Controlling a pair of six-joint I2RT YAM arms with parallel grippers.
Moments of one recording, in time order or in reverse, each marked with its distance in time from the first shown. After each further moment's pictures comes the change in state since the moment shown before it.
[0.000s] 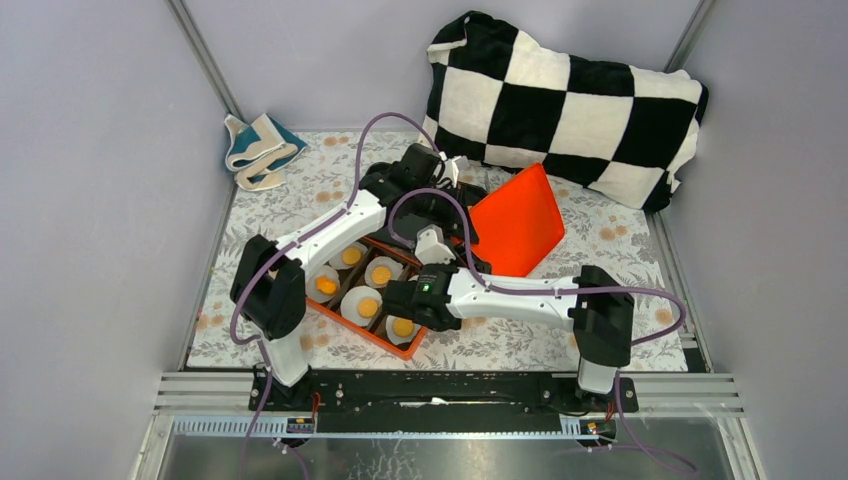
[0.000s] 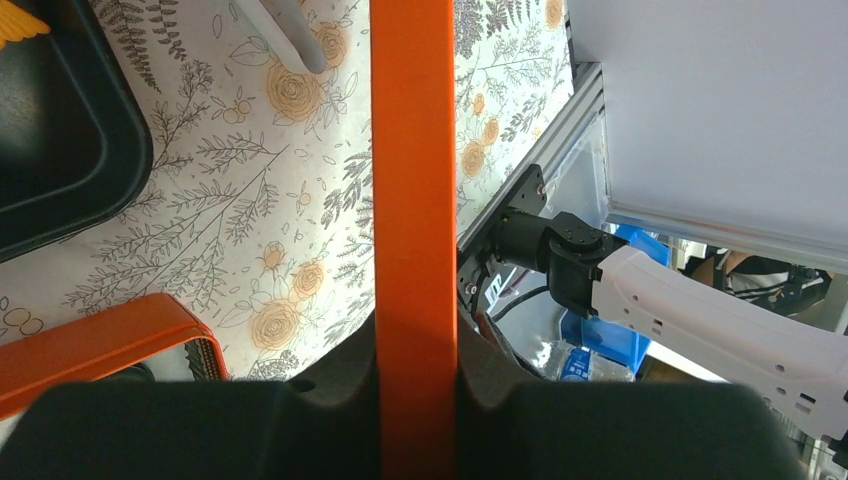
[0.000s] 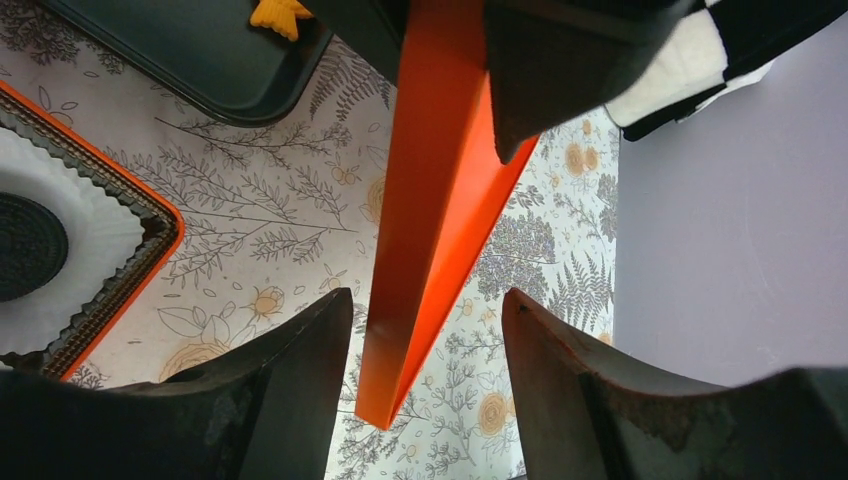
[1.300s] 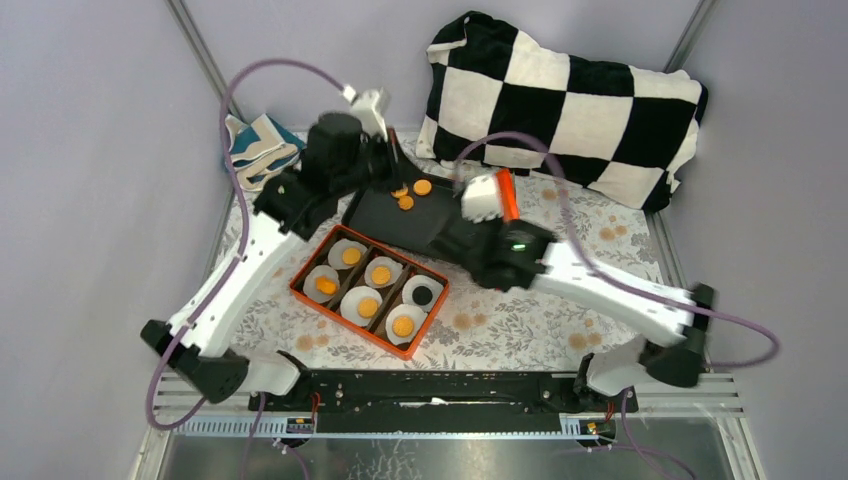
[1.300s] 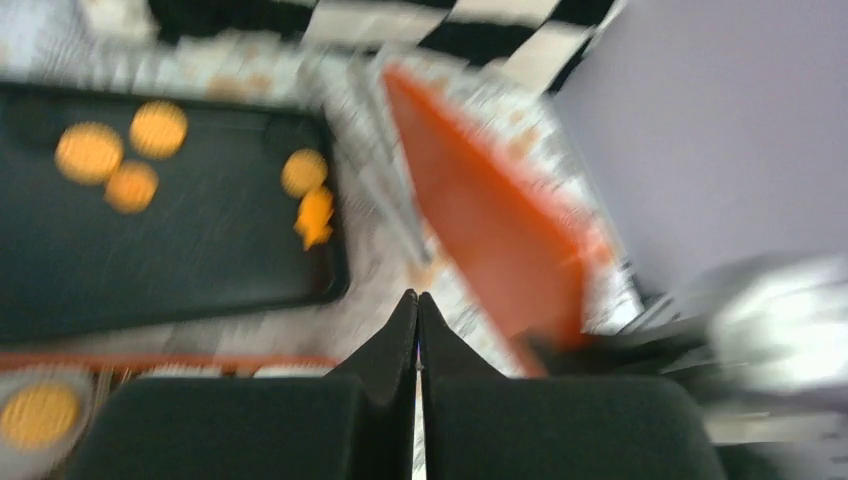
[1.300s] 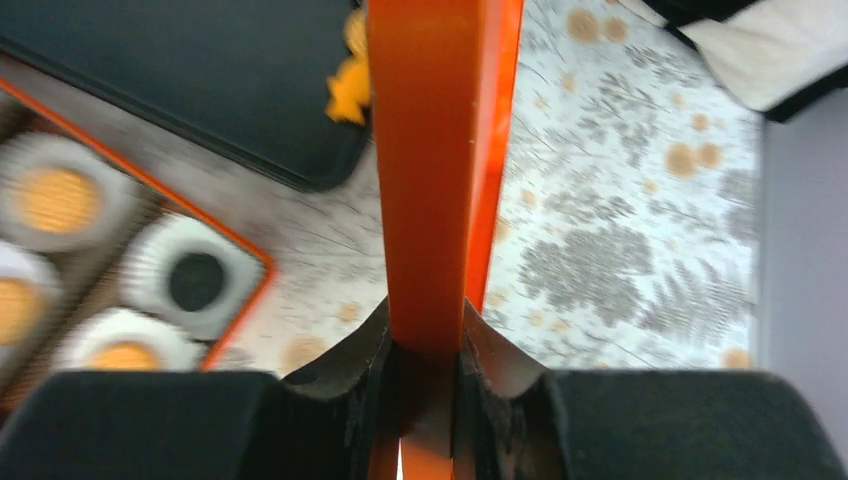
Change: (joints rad) left arm 0.100 -0.361 0.218 -0.129 -0.469 0.113; right arm -0.140 -0.253 0.080 0.118 -0.191 -0.153
